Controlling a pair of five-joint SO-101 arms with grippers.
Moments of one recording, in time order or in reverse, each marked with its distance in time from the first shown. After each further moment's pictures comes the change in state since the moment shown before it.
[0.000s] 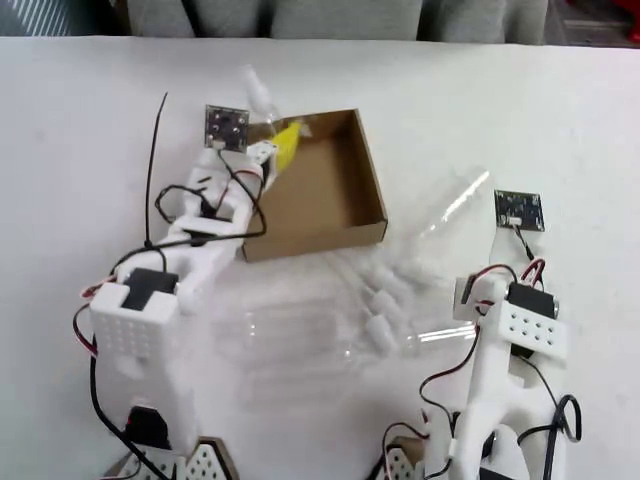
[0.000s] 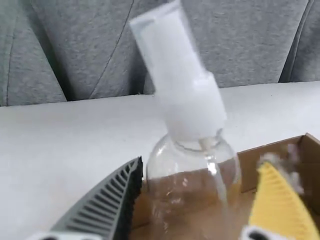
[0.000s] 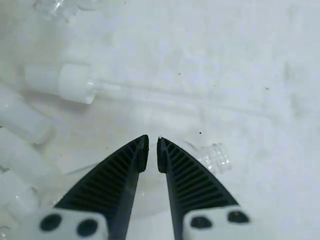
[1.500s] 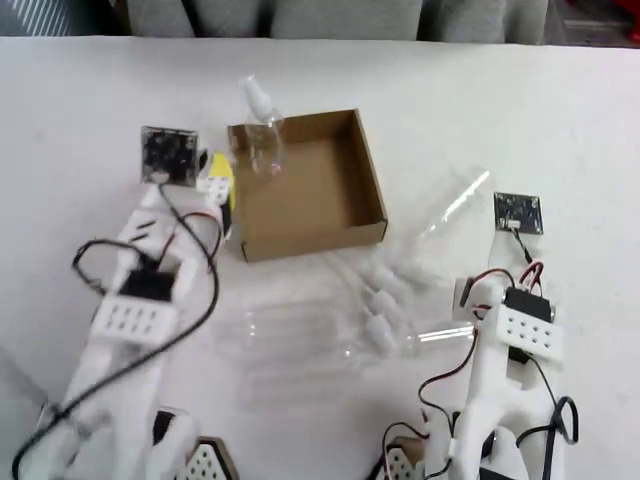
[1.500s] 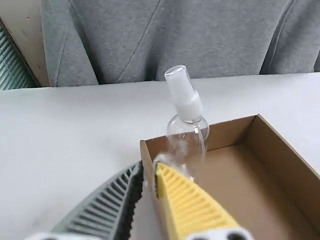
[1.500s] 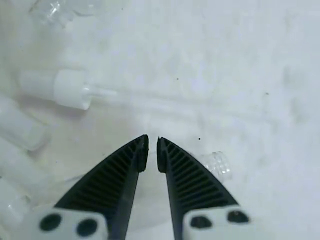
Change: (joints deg) left arm -1.4 -68.2 33.5 43.6 0.0; right arm 0.0 0.0 2.7 -4.4 0.0
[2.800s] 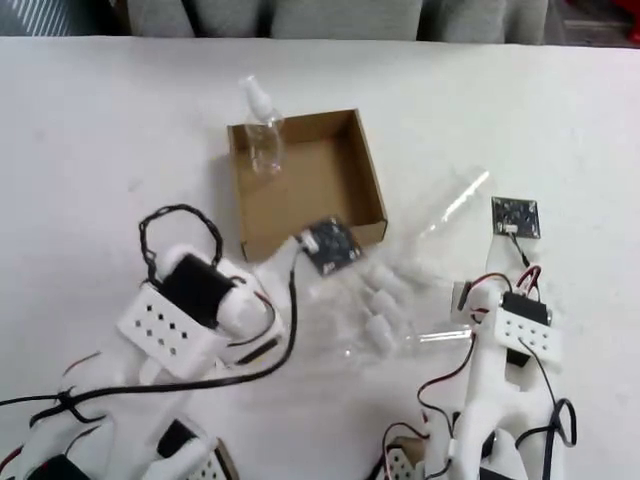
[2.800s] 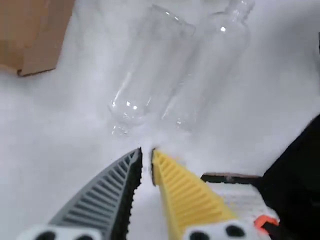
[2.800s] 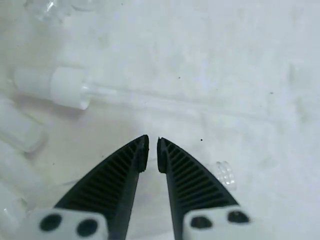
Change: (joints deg) left arm 28.0 1.5 -30.1 88.5 -21.5; right arm 0.0 0.0 2.1 -2.5 0.0
